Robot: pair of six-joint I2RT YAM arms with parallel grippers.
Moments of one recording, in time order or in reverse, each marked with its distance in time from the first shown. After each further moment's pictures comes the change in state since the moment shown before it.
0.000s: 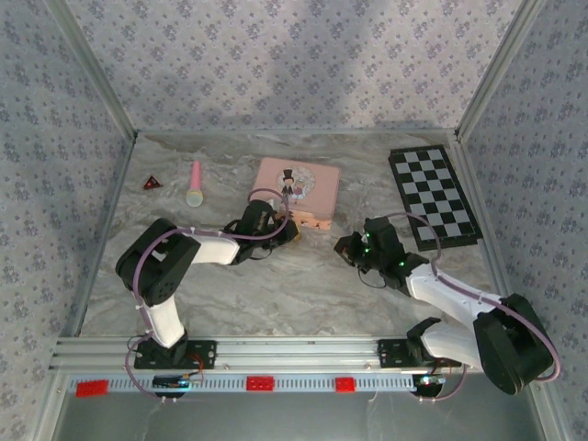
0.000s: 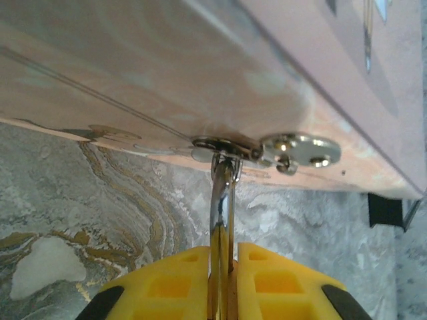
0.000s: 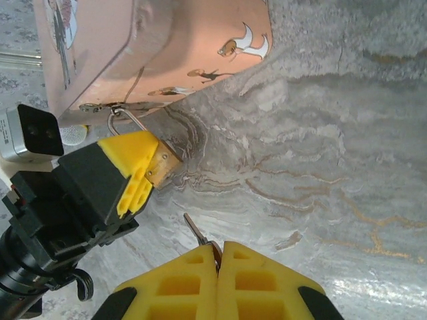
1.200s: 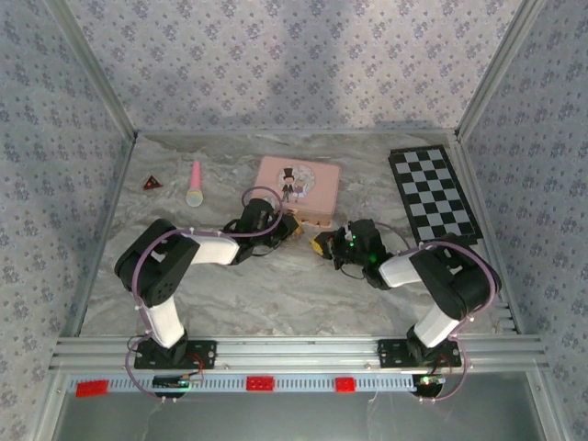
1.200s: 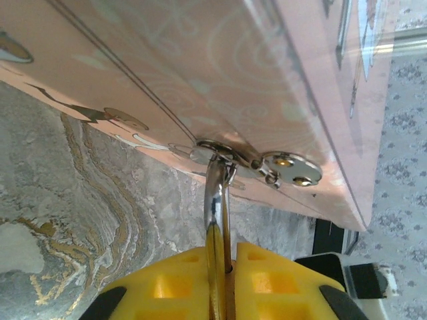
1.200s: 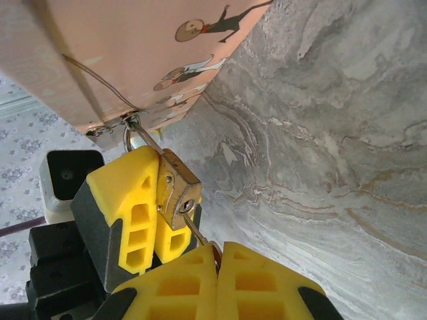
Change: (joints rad) left arm -0.005 -0.008 0.000 0.048 -0.024 -0.249; right arm 0.017 0.496 -0.040 0.761 -0.163 0.457
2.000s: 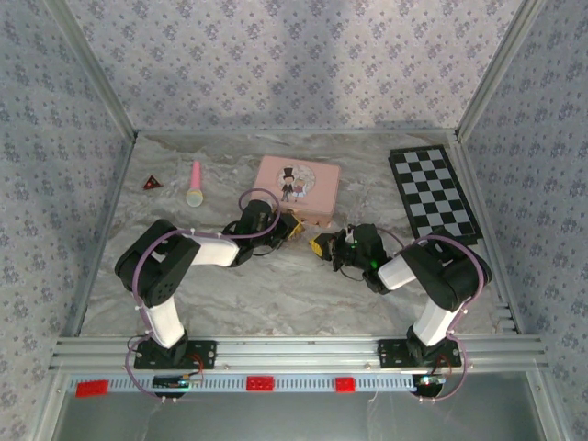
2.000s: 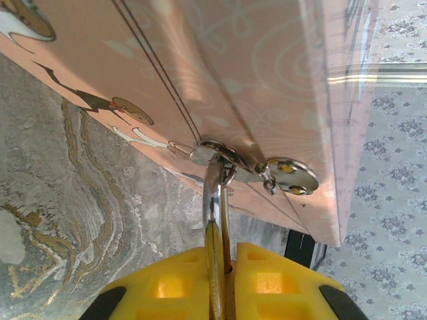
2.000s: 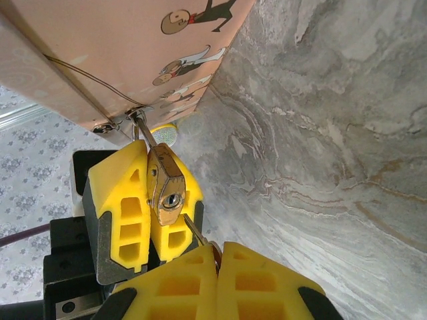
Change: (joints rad) left arm -0.002 0.000 -0.020 0.062 -0.018 -0.137; right arm 0.000 0.066 -0.039 0.174 -0.019 0.086
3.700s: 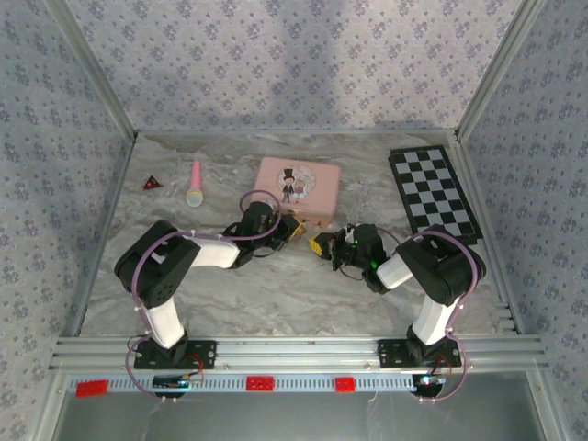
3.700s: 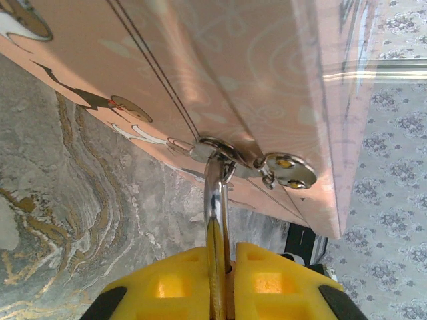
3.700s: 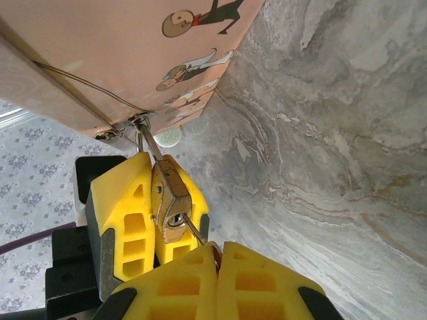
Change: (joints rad) left arm -0.022 -0.008 -0.009 0.004 -0.011 -0.002; right arm -0.009 0.047 0.003 0.067 -0.017 0.008
